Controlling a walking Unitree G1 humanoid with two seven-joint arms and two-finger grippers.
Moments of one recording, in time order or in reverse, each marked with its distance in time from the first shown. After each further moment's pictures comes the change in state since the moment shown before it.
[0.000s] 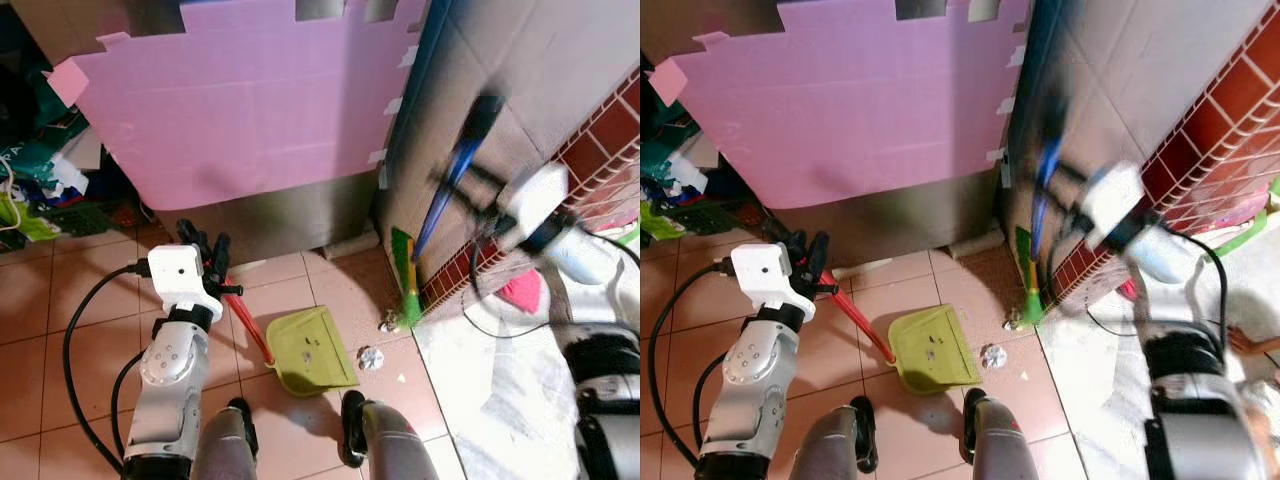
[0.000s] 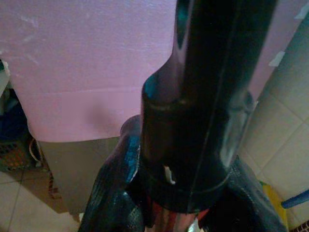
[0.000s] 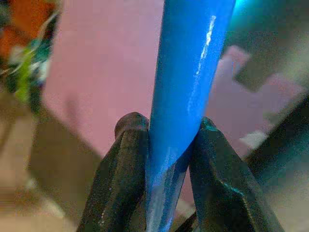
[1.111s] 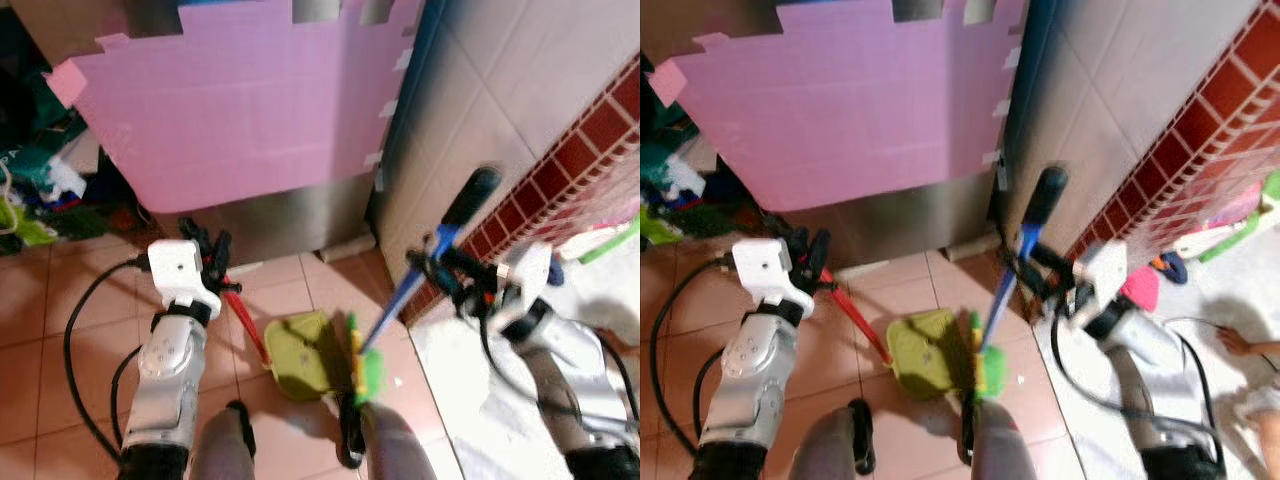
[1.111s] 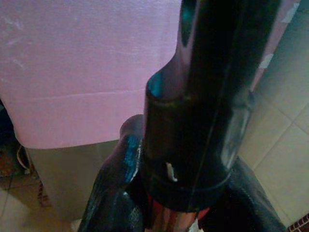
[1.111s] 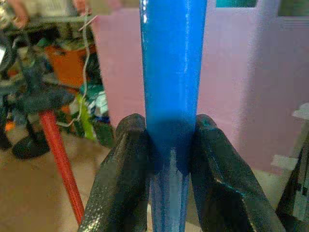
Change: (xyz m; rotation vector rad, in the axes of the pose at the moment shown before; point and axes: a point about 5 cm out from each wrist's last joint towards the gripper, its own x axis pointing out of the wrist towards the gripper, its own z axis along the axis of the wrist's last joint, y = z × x) left arm 0.011 0.000 -0.002 -0.010 -0.007 -0.036; right arm -0.030 0.076 0.013 0.552 -0.020 -0.067
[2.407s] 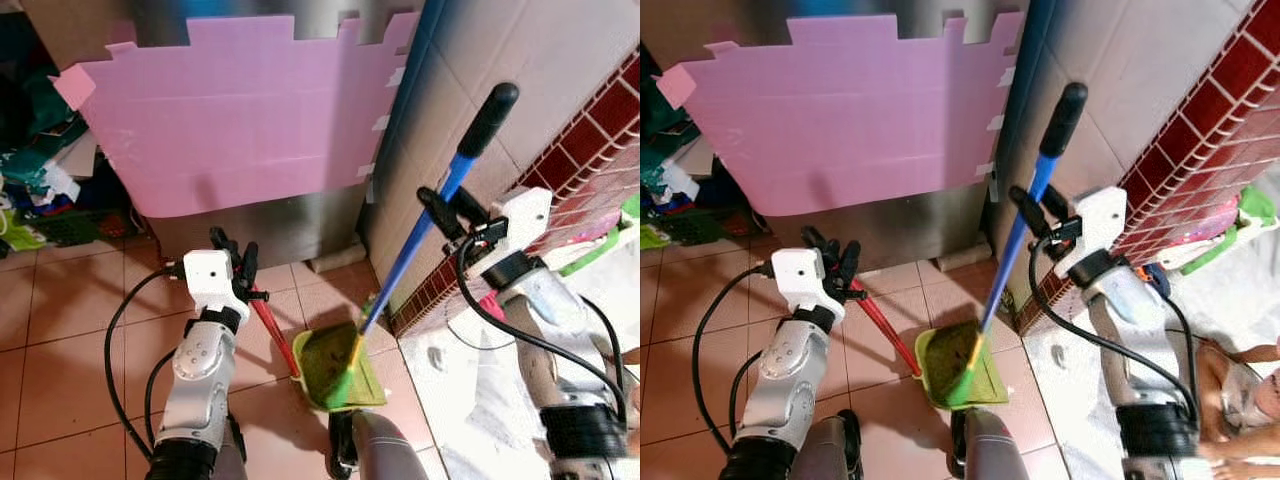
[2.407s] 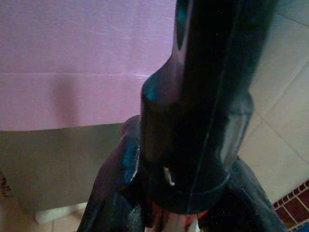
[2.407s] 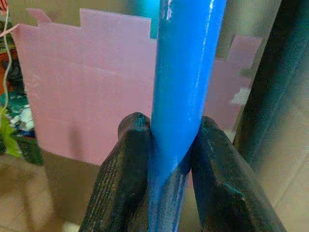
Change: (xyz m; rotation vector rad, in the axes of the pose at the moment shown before) left arm 0.001 -0.029 -0.023 -0.052 0.067 -0.031; right arm 0.037 -0.028 0.021 -0.145 -0.029 -0.254
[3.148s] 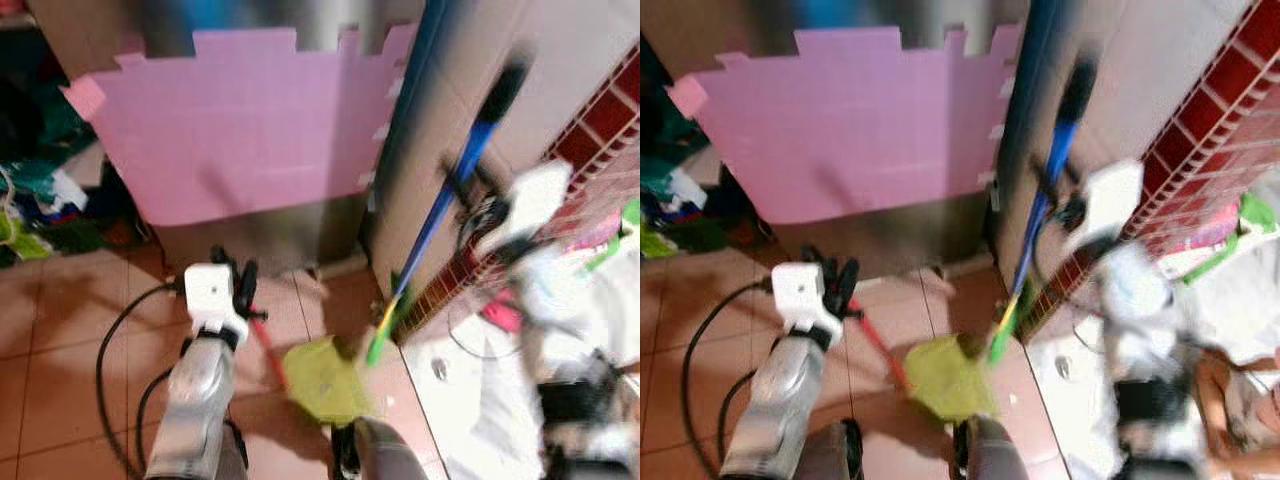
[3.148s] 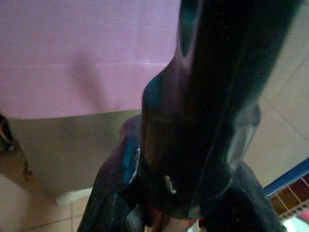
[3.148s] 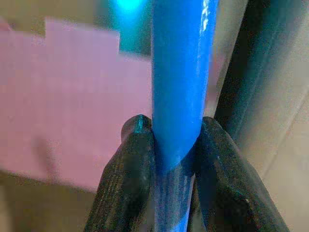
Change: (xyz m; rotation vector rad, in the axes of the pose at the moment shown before) left arm -0.032 0.000 -0.002 0.044 0.084 0.022; right arm 0.003 -0.005 -0.020 -0.005 0.035 -0.132
